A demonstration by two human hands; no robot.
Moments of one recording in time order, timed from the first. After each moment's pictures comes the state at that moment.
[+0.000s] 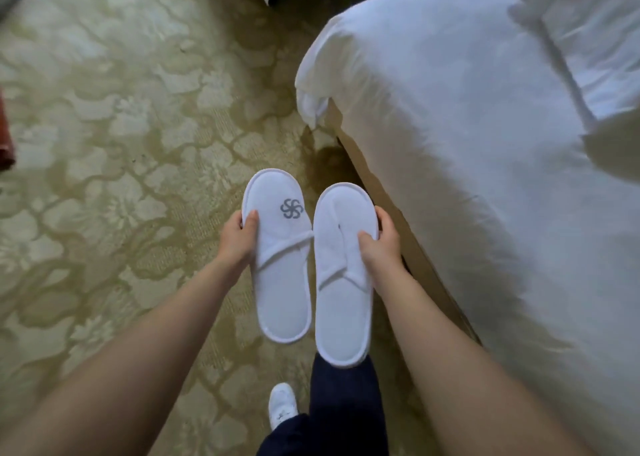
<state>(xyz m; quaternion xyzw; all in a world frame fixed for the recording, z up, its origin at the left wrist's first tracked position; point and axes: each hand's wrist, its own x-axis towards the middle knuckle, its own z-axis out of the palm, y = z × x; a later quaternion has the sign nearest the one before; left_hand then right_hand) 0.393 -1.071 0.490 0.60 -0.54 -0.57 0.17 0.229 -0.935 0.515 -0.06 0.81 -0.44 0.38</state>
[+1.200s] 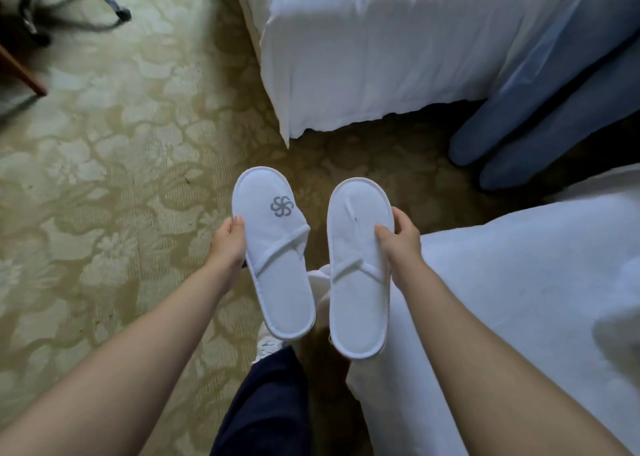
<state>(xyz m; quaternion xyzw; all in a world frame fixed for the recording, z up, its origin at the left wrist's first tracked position) 0.064 -1.594 0.505 0.65 -0.44 -0.58 0.24 -0.155 -1.480 0.530 -0.14 0.81 -0.42 0.37</state>
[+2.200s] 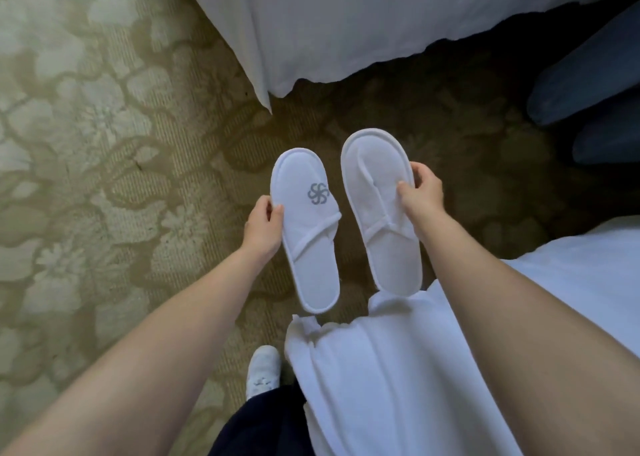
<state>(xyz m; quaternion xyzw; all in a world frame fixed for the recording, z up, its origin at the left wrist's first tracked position) -0.112 -1.753 0.258 0.65 -0.56 -0.50 0.07 -0.345 -1.683 0.276 -0.14 0.85 -0.32 0.39</state>
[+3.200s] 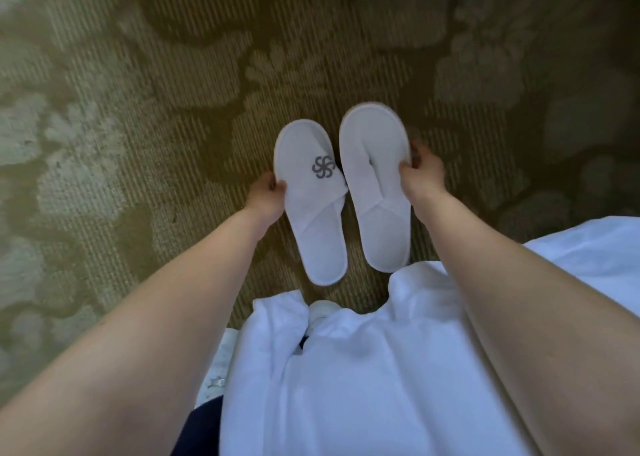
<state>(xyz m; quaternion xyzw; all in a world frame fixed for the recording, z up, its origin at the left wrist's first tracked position) -0.117 -1.695 -0.019 0.70 -0.45 -0.56 -0.04 -0.329 -1.626 -0.003 -0.09 0.83 -0.29 0.46</state>
